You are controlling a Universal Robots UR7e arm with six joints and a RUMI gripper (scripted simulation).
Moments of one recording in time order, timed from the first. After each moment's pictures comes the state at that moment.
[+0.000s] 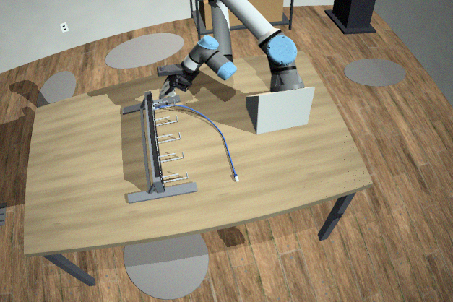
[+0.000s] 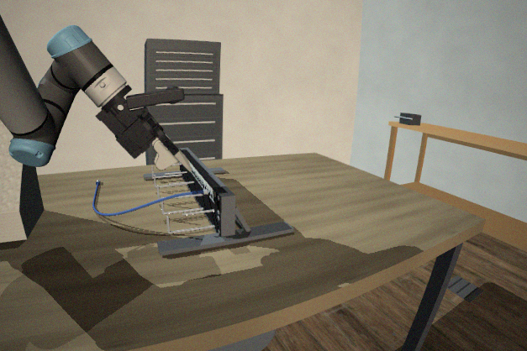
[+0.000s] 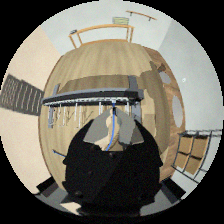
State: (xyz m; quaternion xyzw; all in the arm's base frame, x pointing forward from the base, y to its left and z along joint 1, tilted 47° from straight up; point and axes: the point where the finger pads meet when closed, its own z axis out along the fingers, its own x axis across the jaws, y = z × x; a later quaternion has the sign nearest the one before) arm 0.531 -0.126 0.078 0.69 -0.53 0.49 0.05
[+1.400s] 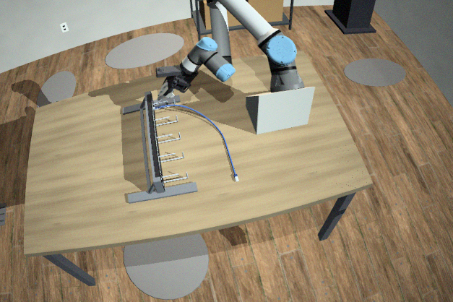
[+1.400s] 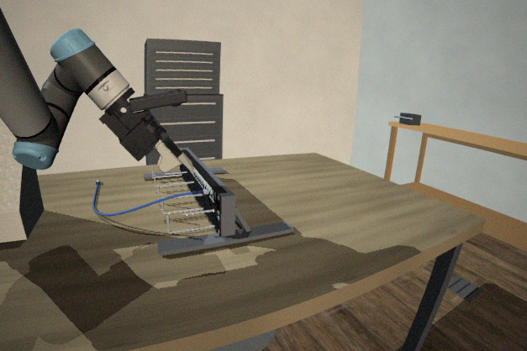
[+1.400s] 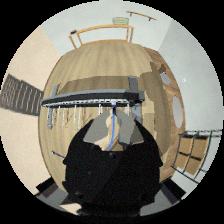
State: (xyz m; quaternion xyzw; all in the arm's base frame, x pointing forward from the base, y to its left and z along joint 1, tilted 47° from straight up) arm 0.538 -0.130 0.075 0.69 -0.53 0.49 0.05
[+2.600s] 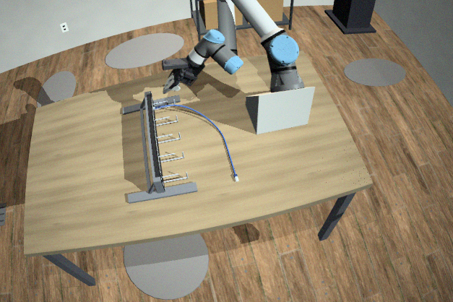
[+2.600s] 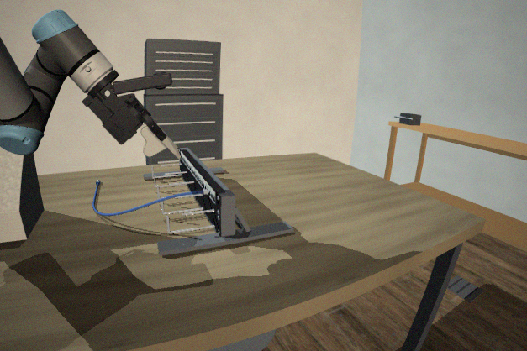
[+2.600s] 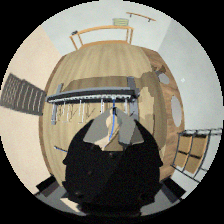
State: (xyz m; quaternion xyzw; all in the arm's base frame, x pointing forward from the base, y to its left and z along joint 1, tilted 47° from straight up) arm 0.508 -0.103 0.098 0.69 -0.53 0.49 0.05
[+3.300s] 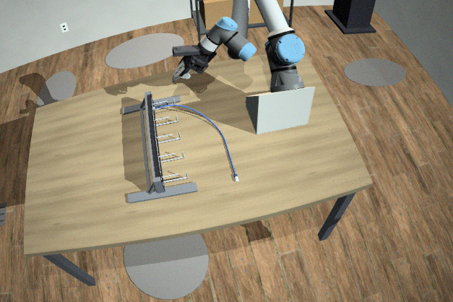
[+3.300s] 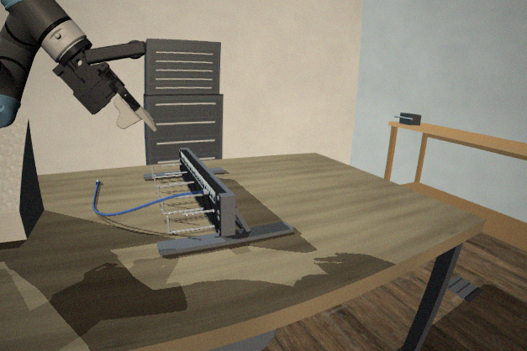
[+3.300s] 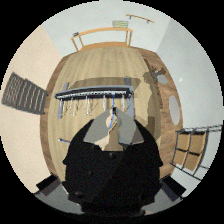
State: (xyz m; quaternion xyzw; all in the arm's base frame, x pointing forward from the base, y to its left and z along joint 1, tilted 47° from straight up) arm 0.460 -0.057 0.139 0.69 -0.52 0.50 0.04
